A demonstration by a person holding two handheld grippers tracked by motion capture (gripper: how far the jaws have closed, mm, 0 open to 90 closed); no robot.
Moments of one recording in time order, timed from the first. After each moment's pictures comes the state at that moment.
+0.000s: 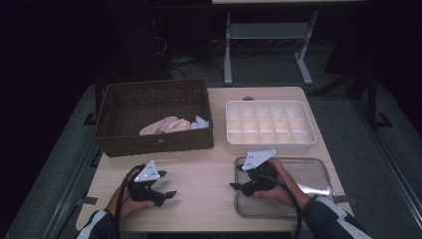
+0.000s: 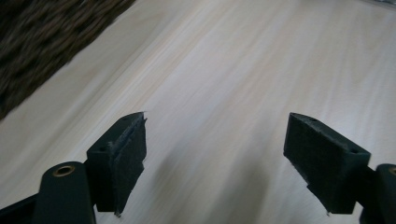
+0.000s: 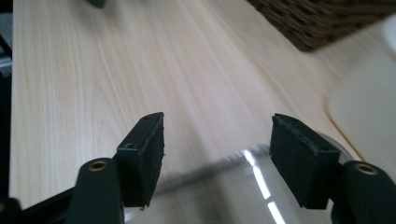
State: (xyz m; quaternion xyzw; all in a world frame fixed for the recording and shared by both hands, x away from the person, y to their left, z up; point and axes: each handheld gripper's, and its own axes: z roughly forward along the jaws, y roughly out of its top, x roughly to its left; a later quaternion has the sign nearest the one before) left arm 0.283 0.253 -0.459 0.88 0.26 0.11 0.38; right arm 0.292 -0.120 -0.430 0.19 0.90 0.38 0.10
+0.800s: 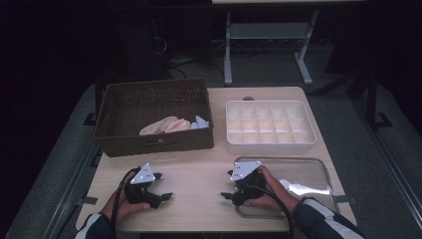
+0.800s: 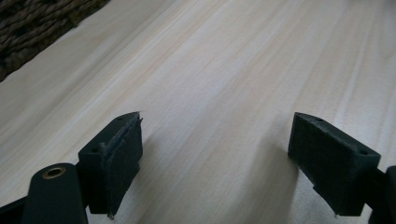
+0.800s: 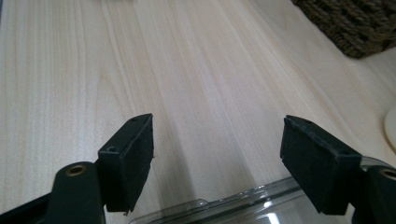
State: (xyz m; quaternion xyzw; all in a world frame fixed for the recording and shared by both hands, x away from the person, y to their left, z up) left arm 0.279 0.259 -0.473 0.88 0.28 0.11 0.37; right arm 0.286 -0.098 -0.453 0.16 0.91 0.38 0.10
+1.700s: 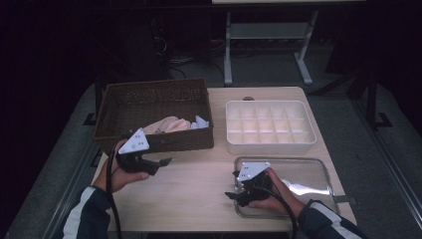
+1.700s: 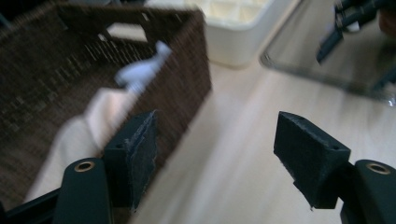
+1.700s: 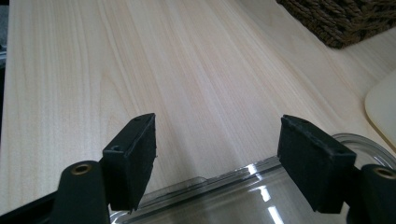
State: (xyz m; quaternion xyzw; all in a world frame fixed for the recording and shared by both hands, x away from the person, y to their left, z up) left arm 0.325 0.247 -0.350 0.86 0.20 0.19 0.42; right arm 0.279 -0.114 -0.451 0.18 0.90 0.39 0.11
